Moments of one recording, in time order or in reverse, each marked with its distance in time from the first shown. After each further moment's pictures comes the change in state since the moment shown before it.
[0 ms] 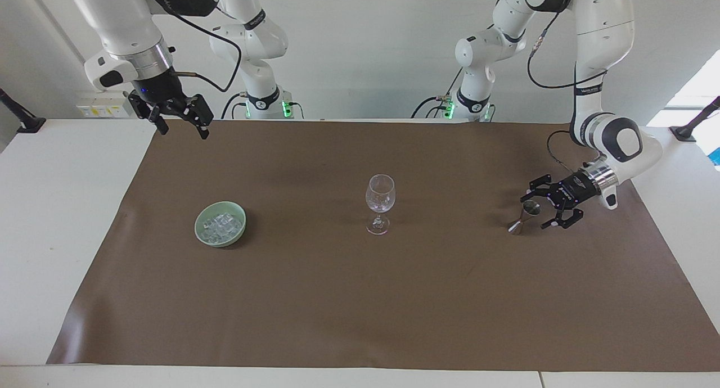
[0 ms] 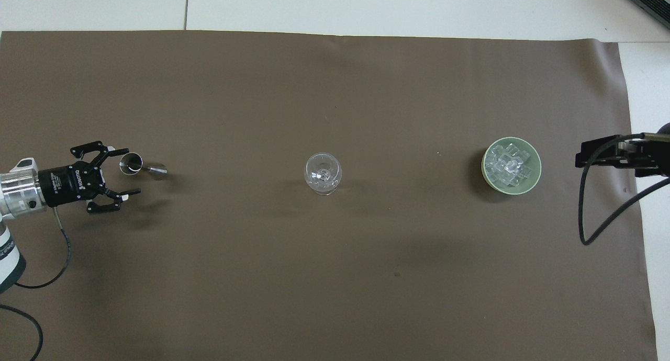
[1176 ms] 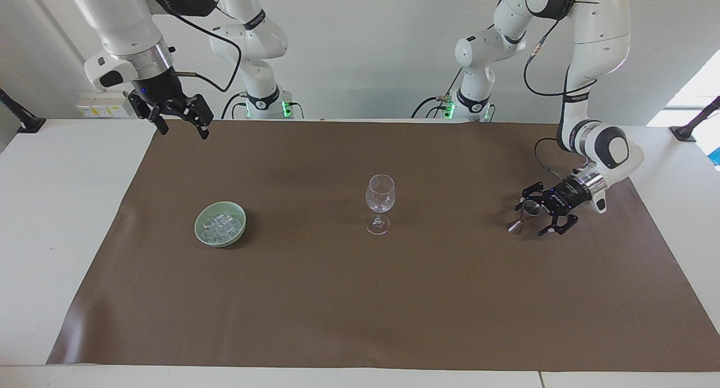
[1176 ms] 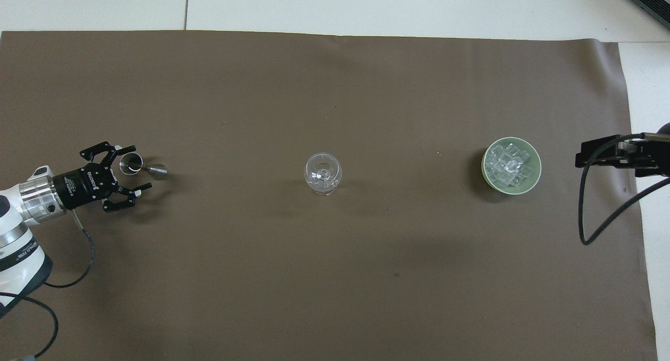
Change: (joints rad) left arm -0.007 0.051 -0.001 -0.048 -0.197 0.021 0.120; right arm 0.000 0.000 0.000 0.000 0.000 0.000 0.000
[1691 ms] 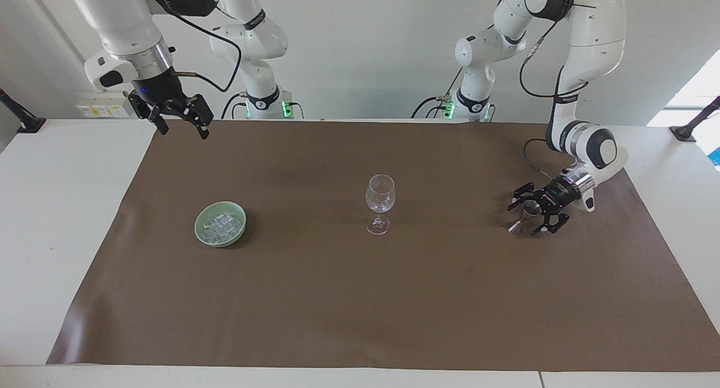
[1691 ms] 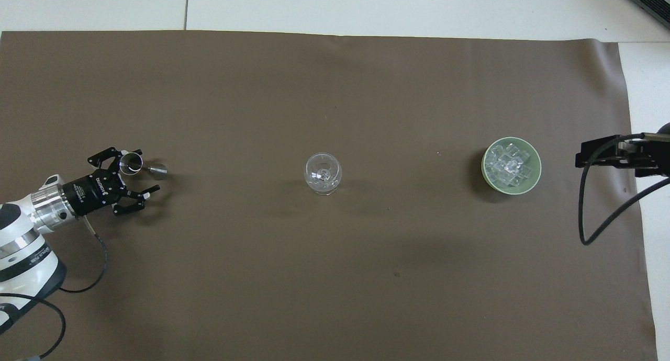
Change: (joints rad) left arm -0.007 0.000 -0.002 -0.057 -0.114 -0.004 0.041; right arm 0.000 0.000 0.000 0.000 0.000 0.000 0.000
